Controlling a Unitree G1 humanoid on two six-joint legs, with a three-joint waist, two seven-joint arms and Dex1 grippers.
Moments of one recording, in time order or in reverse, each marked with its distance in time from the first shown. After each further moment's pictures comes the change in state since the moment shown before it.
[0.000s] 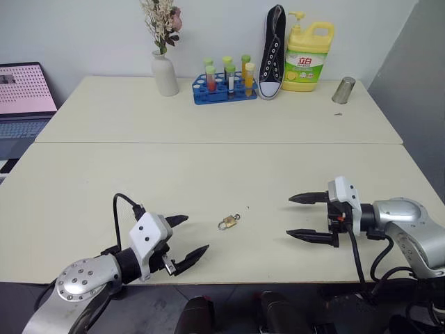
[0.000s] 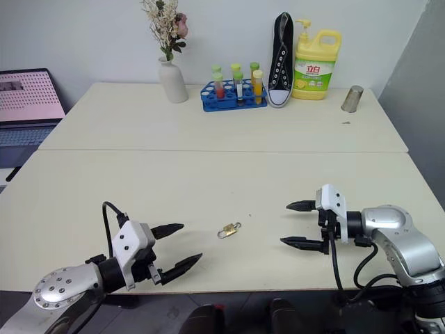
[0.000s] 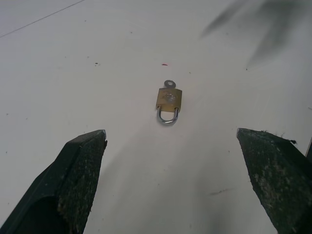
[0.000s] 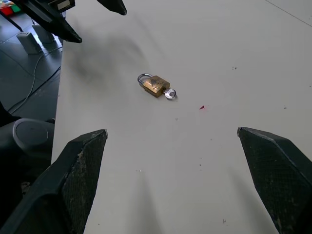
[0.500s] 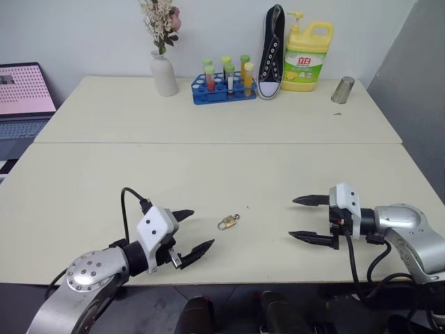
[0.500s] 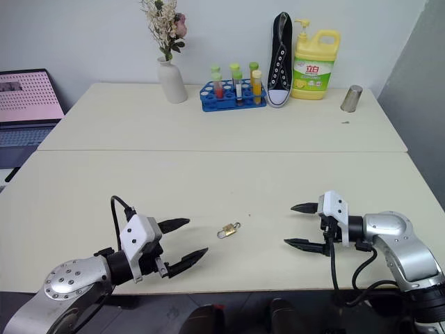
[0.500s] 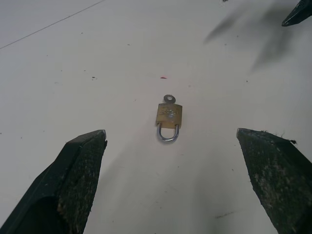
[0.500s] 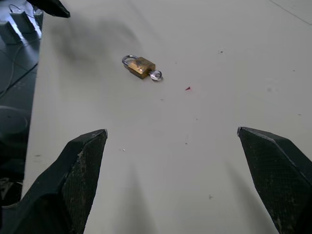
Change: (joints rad) left arm -0.074 -0.009 -0.039 0.028 -0.018 0.012 0.009; right arm 0.046 0.020 -0.001 0.056 -0.080 -0.125 -0.033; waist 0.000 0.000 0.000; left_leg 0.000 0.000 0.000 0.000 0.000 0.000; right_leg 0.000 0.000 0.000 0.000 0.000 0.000
